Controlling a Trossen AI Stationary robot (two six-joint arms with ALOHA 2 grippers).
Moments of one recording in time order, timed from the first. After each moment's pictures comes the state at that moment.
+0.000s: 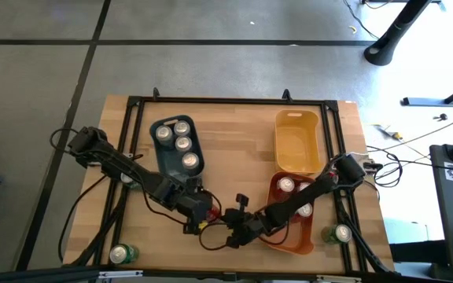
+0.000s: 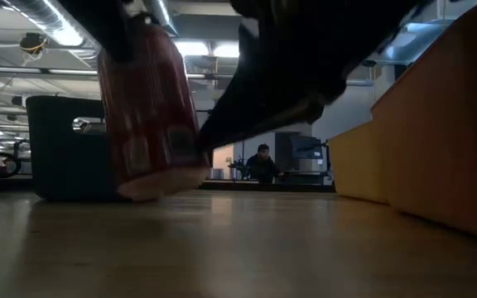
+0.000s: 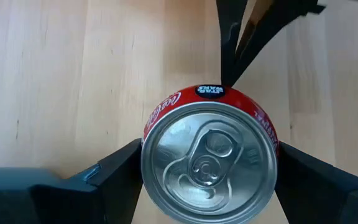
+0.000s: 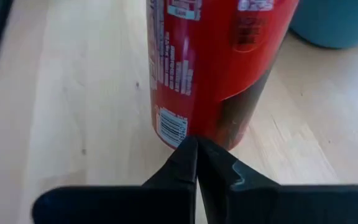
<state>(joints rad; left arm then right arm) -0.48 1.65 1.24 -0.66 -0.25 -0.44 0.51 2.08 1.35 -0.07 0.52 0.52</state>
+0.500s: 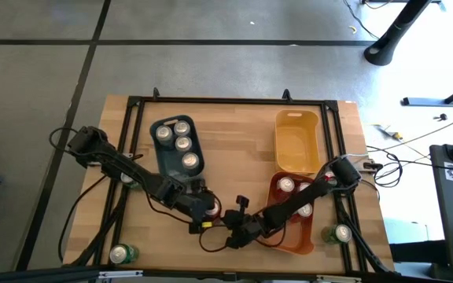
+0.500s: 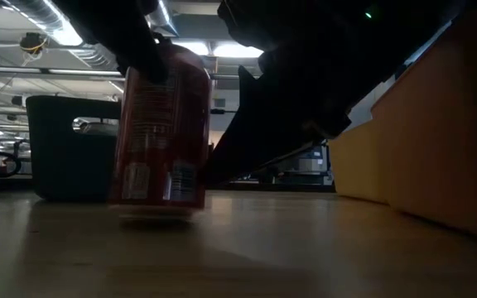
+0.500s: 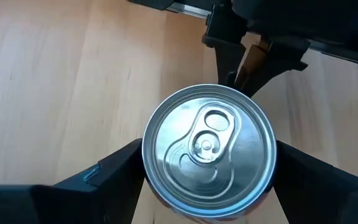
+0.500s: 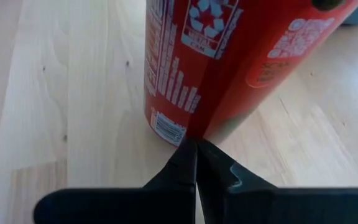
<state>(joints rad) -0.47 1.65 1.10 -0.38 -0.28 -0.43 0.51 2.13 1.35 -0.06 0.53 0.55</state>
